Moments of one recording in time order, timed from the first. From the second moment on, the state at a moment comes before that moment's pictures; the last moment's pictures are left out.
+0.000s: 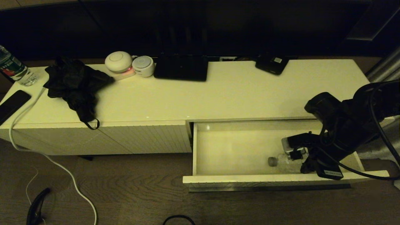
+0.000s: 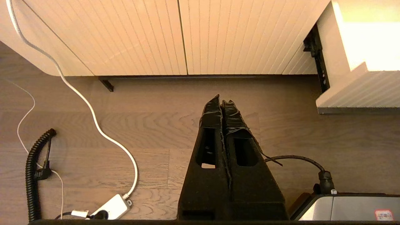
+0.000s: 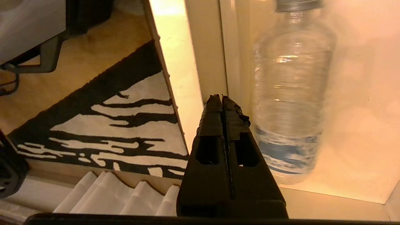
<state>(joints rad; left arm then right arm) 0.00 0.00 0.00 0.00 0.00 -0.02 0.22 1.86 -1.38 0.84 0.07 -1.16</state>
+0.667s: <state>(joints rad) 0.00 0.00 0.00 -0.01 0.00 -0.02 0.22 1.81 -1.34 0.84 0.07 -1.16</state>
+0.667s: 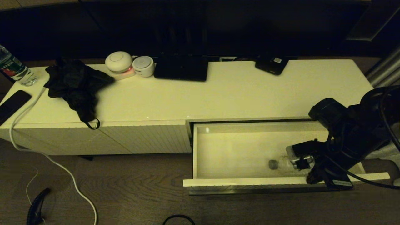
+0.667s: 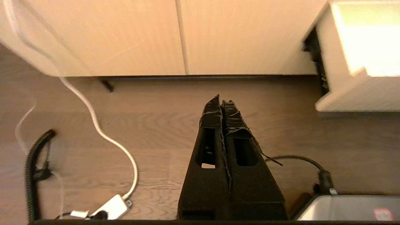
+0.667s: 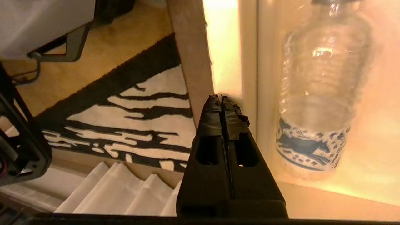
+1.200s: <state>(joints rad) 0.00 0.00 0.00 0.00 0.00 -0.02 0.18 1.69 -1.46 0.90 0.03 -1.17</state>
